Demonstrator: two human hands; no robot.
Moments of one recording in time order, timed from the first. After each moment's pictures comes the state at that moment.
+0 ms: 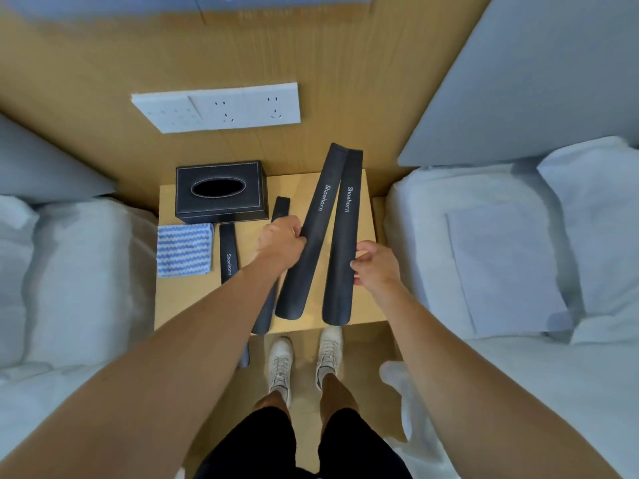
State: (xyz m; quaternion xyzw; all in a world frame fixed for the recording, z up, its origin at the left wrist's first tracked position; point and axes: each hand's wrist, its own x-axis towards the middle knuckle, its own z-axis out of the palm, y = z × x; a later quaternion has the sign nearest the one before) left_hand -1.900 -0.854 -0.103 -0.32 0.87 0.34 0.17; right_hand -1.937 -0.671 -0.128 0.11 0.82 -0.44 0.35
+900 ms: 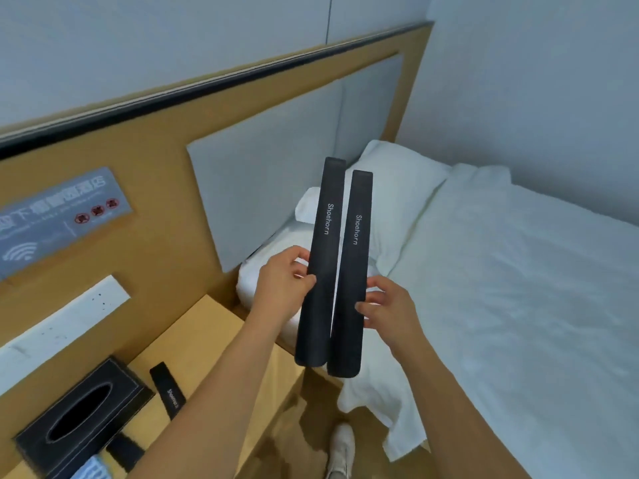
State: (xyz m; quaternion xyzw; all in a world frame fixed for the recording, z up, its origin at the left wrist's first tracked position) left_hand -1.871 -0.697 0.102 0.15 0.84 0.50 0.14; right_hand -1.760 -0.542 0.090 0.30 0.77 -0.56 -0.06
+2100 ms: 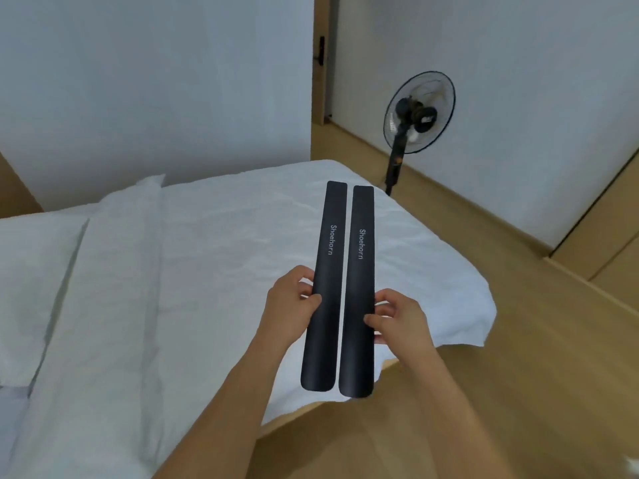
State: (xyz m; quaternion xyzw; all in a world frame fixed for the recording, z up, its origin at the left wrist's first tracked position) left_hand -1.354 -0.300 0.146 0.55 0.62 0.40 0.39; right_hand -1.156 -0.298 0.121 0.59 0.53 -0.45 -0.40
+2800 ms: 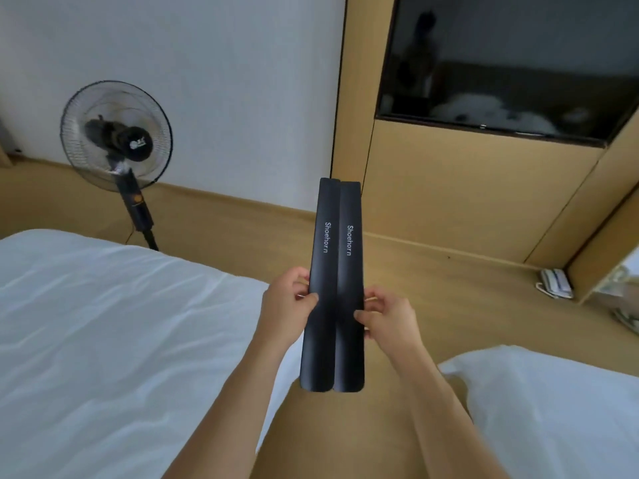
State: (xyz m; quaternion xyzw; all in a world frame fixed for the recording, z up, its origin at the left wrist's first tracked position) left_hand -0.947 -0.046 0.152 0.75 0.34 0.27 0.50; right_hand -0.812 -0.173 0.127 0.78 0.26 -0.22 -0.53
